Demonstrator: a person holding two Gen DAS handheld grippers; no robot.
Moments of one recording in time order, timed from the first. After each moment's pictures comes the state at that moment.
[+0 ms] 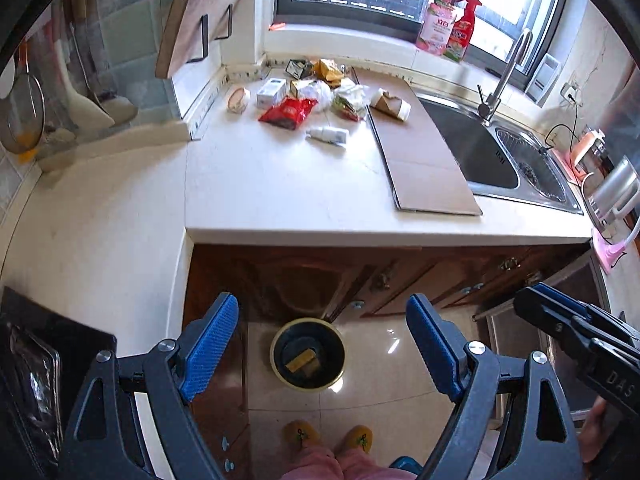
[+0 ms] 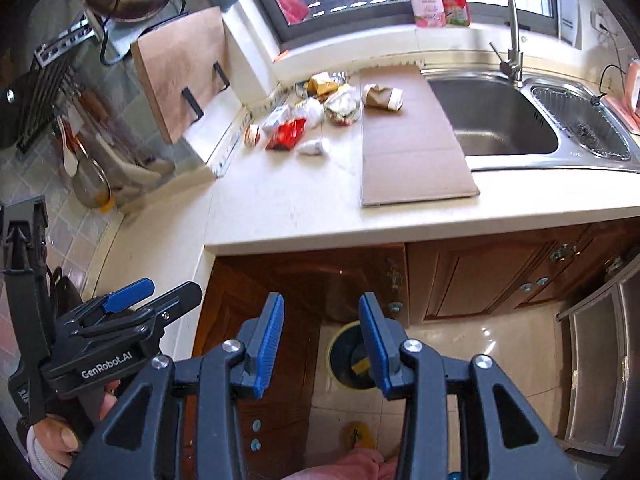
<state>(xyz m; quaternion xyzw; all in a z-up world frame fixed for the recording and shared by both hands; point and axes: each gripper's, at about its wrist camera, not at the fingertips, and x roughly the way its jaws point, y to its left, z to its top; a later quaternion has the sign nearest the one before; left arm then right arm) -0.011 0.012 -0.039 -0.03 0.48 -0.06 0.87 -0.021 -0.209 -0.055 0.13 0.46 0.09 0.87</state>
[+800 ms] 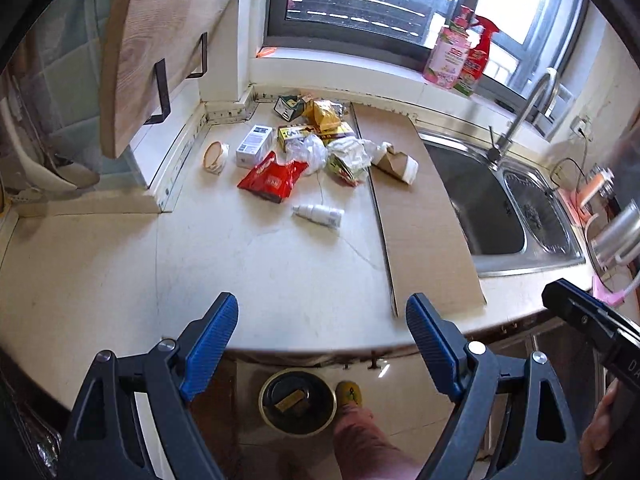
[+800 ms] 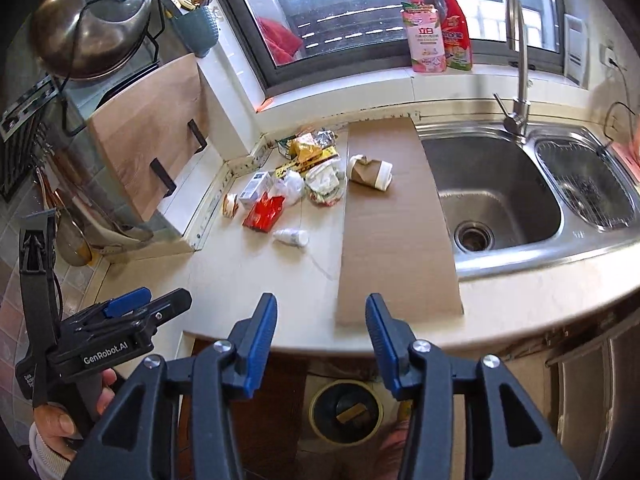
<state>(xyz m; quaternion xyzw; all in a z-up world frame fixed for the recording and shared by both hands) 0.133 -0.005 -0.012 -0.06 0.46 -0.06 0.88 0.106 -0.257 -0.018 0.12 0.43 0.09 0.89</state>
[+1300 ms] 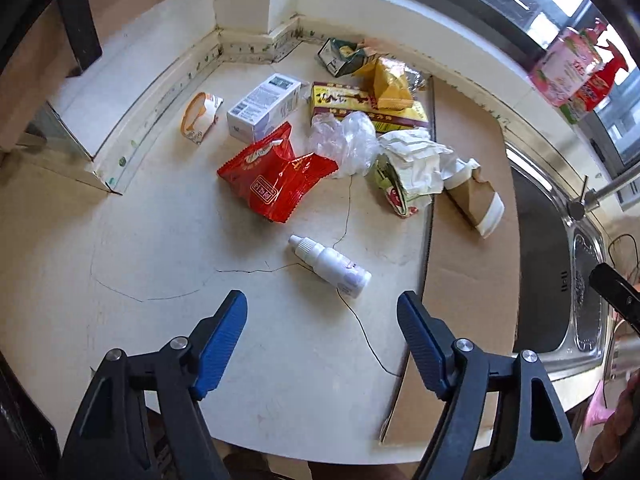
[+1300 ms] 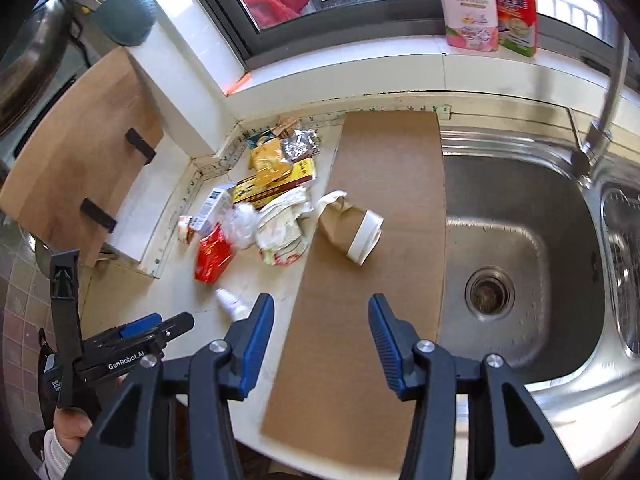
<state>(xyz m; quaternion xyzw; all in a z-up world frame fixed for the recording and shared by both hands) 0.300 -0.024 -0.100 -0.15 0.56 0.05 0.81 0.324 -0.324 -0.061 0.09 0.51 0.15 0.84</state>
